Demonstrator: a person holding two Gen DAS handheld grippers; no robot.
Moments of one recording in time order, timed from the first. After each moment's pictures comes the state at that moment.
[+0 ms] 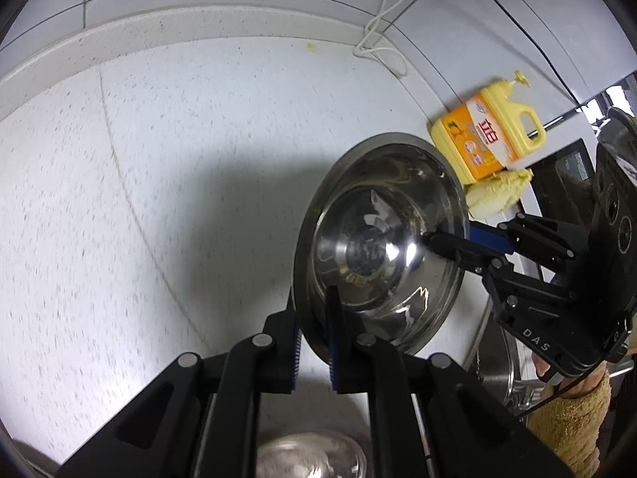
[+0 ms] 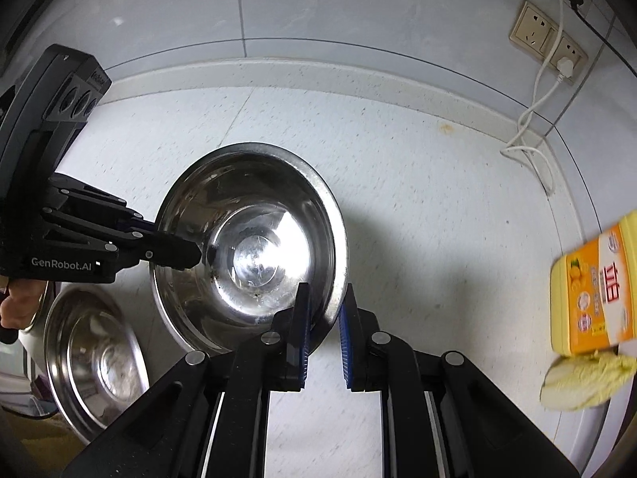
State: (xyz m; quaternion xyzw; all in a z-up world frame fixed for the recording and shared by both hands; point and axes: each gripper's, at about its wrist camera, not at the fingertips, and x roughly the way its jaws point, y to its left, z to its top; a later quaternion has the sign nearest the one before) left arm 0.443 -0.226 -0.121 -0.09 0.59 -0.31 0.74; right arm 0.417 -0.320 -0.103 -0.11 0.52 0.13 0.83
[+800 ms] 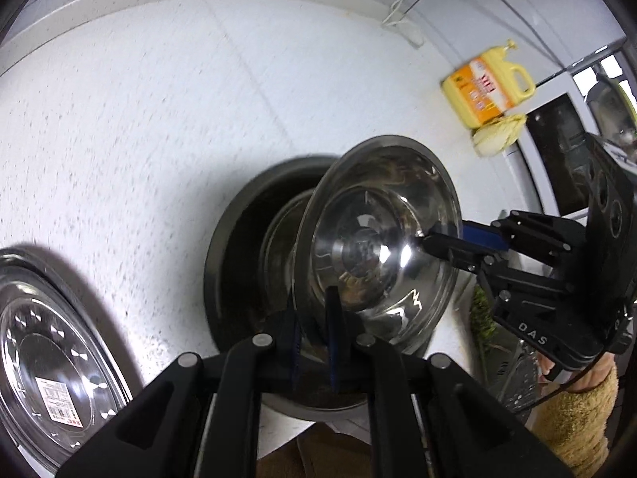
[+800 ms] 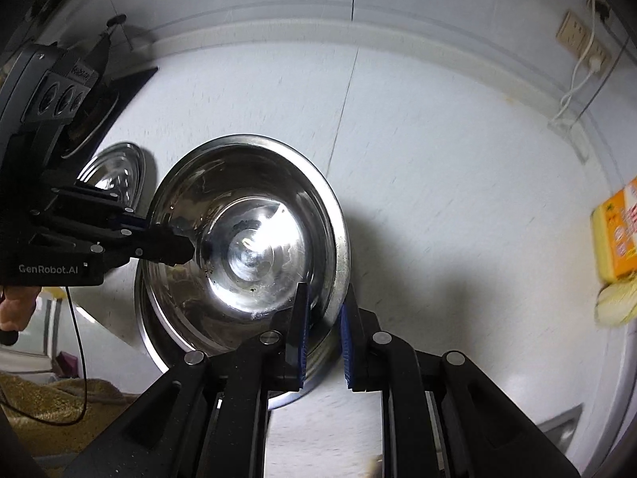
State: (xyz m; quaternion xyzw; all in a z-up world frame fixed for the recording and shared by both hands) left arm 0.284 -0.118 -0.127 -0.08 0.61 -0.26 0.74; right arm 0.309 -0.243 -0.129 -0.10 0.56 0.17 0.81
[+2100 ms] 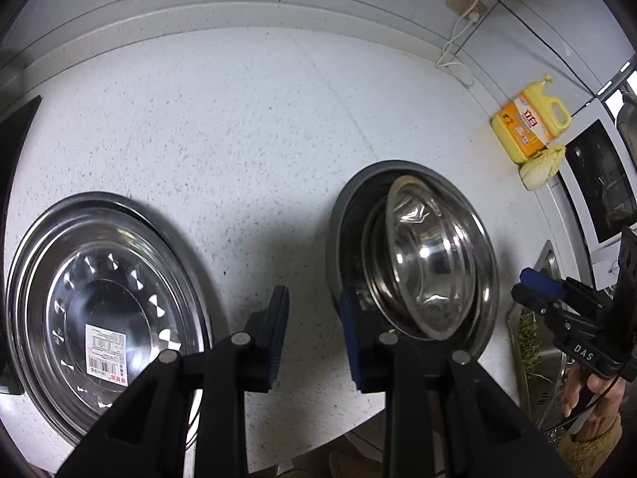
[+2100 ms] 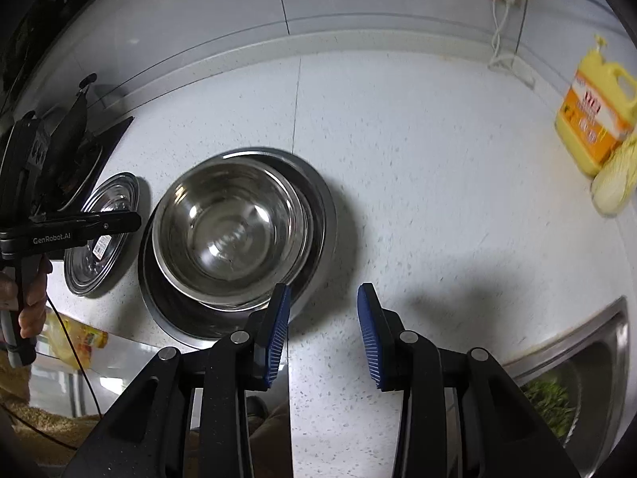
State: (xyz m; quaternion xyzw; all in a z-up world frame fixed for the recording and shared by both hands) left arm 0.245 -0.047 -0.133 -0.08 0.56 -0.16 0.81; right arm 0.237 -0.283 -0.138 0.02 0.52 0.10 0.85
